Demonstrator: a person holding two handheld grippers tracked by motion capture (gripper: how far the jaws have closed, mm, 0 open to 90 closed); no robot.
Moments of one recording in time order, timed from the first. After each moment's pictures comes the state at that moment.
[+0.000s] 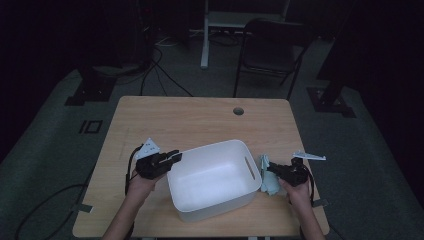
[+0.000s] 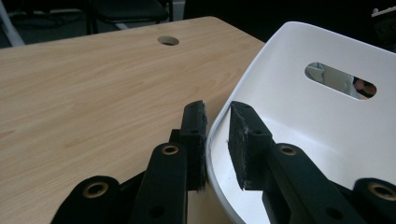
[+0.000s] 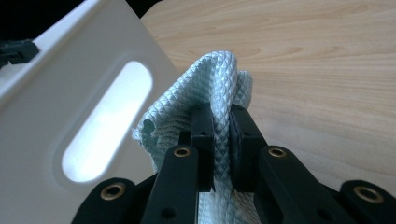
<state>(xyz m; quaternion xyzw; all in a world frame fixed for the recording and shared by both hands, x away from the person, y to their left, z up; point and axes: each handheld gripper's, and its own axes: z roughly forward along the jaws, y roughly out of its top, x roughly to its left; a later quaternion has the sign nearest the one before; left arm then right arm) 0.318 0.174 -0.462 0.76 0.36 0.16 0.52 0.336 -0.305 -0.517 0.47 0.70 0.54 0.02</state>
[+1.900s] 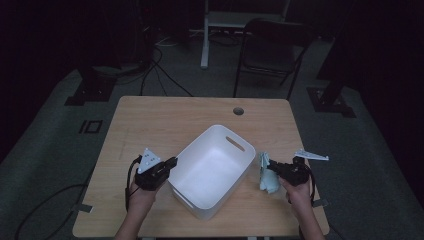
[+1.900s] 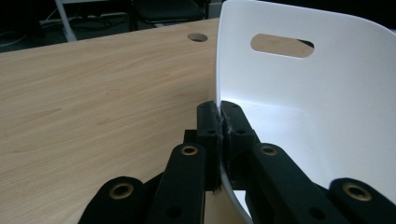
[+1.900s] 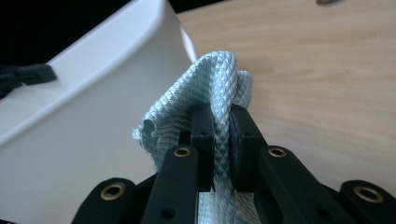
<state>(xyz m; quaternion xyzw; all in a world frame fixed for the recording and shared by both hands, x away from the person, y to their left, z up) 0.280 0.163 -0.461 0.74 0.40 0.22 0.49 0.325 -0.297 -0.494 0.45 0.69 0.57 0.03</state>
